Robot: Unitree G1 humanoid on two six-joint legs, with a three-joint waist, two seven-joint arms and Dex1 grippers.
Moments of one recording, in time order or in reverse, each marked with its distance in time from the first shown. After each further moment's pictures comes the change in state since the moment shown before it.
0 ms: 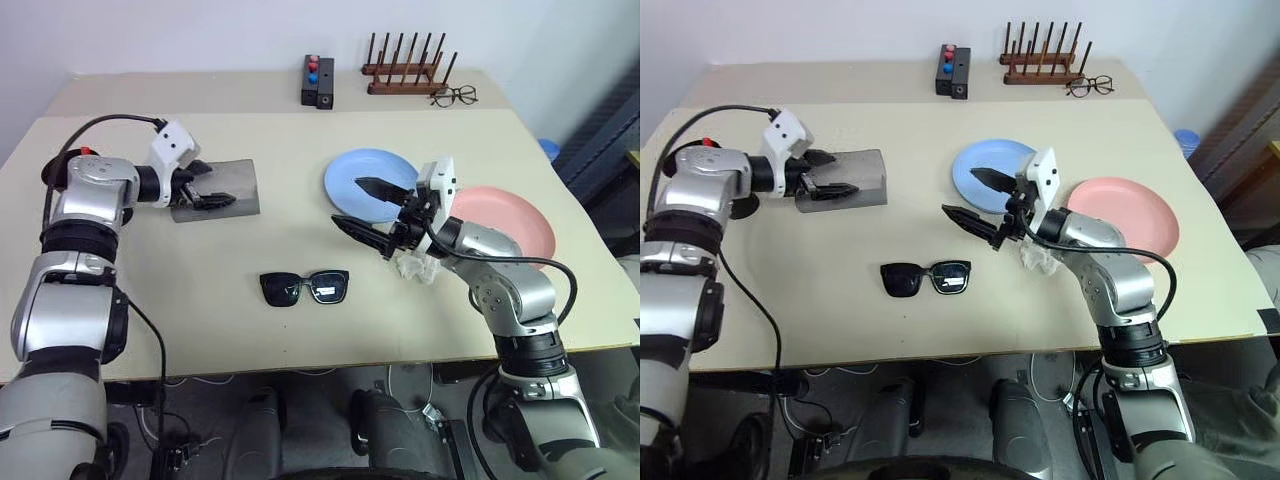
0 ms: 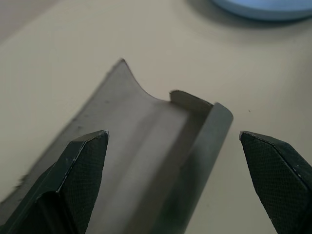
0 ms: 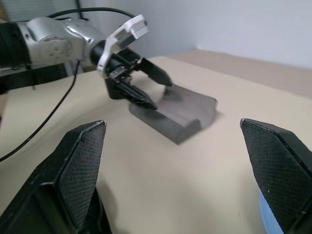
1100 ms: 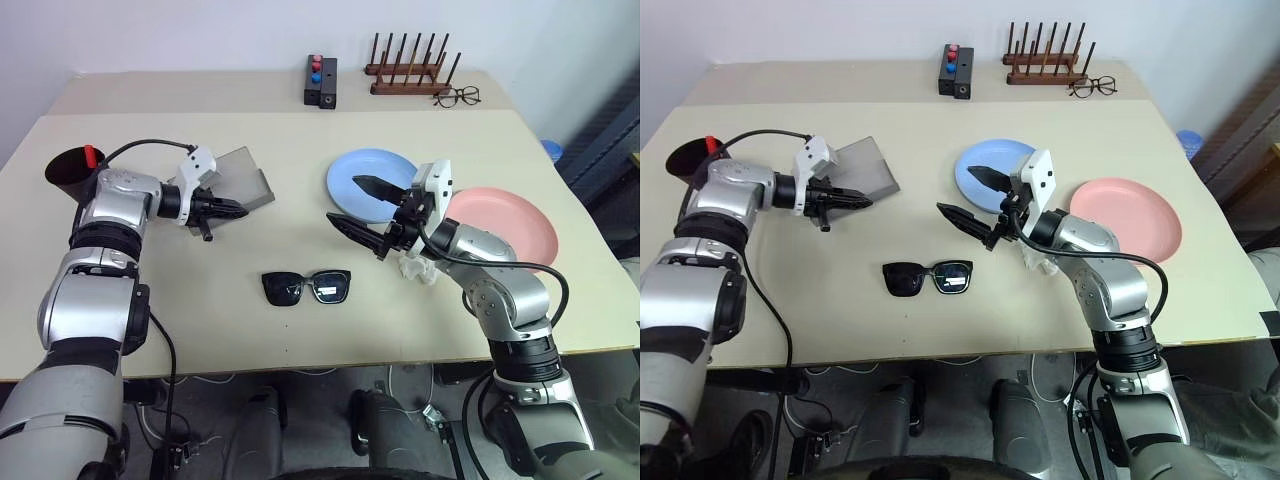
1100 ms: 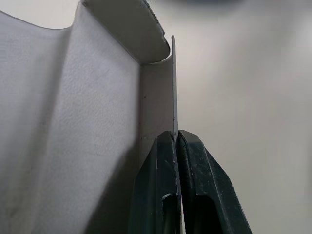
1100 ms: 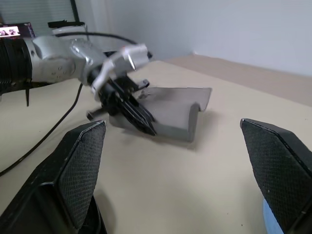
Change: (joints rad) left arm -0.028 -0.053 0.041 0.052 0.016 0.000 -0.331; right arm -0.005 0.029 0.017 -0.023 -0.019 -0.024 -0.034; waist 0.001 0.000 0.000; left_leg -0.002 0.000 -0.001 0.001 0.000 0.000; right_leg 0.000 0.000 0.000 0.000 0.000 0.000
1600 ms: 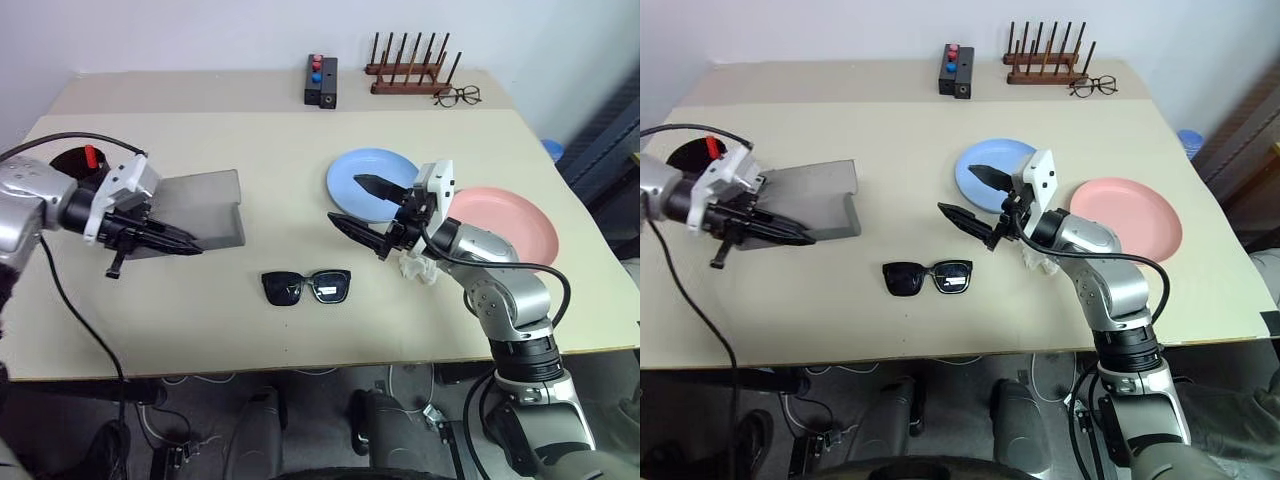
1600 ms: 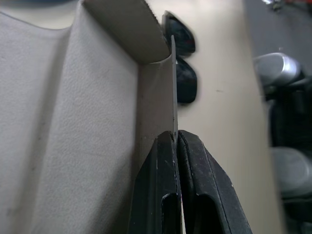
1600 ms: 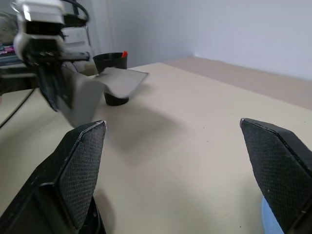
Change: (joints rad) left arm 0.328 0.601 -0.318 -0.786 -0.648 0.200 -0.153; right arm 0.001 -0.006 -0.001 0.007 -0.001 -0.017 0.011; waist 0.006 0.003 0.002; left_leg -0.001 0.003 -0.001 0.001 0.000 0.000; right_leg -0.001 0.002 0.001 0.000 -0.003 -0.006
